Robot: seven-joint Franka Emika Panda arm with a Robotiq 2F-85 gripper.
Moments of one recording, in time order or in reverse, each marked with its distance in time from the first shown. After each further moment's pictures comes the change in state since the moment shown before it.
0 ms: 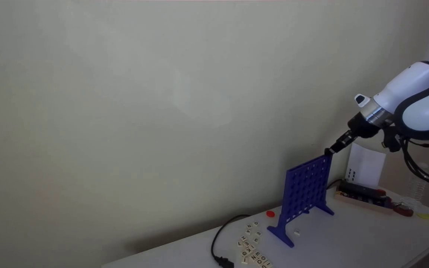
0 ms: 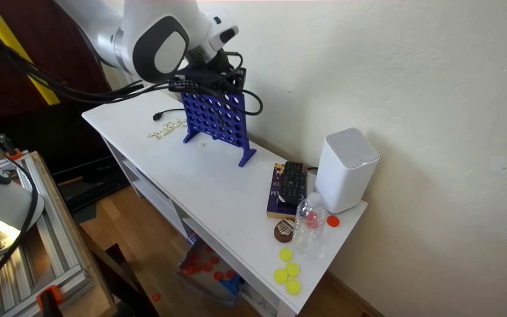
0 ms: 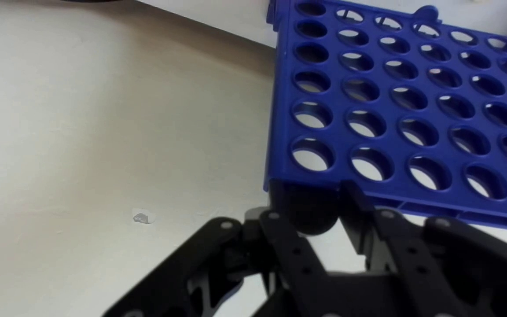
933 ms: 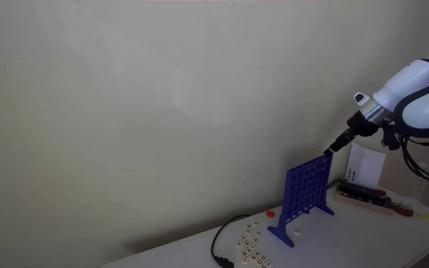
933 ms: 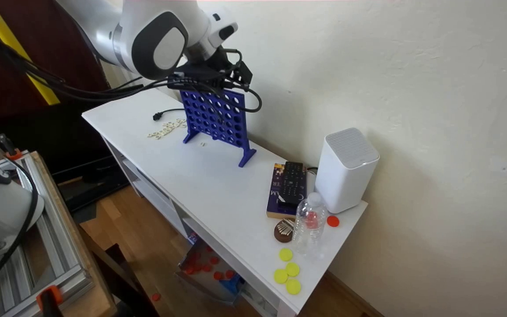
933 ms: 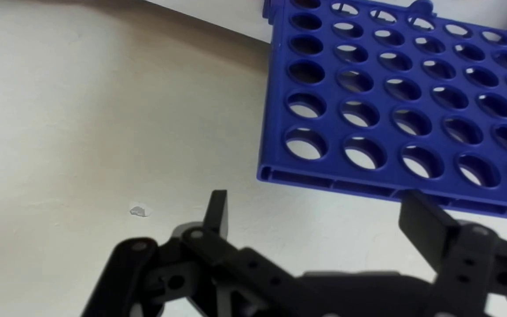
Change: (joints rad) arm -0.031 -0.005 0.041 -0.002 0.000 -0.015 0.009
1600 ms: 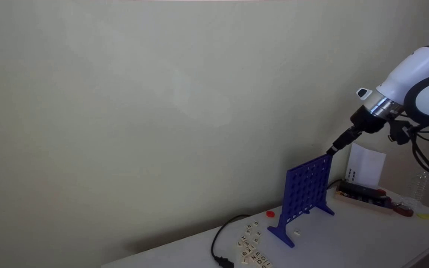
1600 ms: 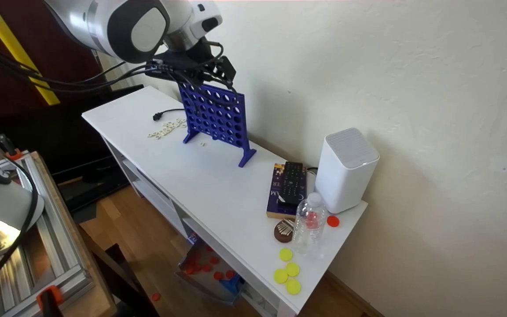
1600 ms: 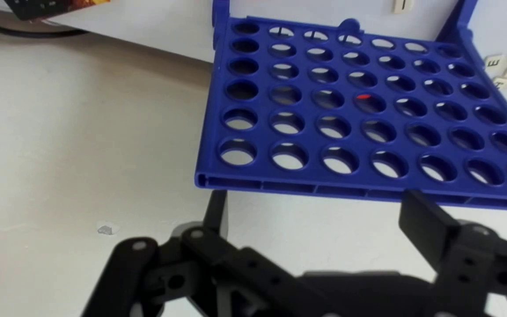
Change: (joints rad) arm -0.317 -0.029 0.352 -0.087 0.003 -0.142 0.093
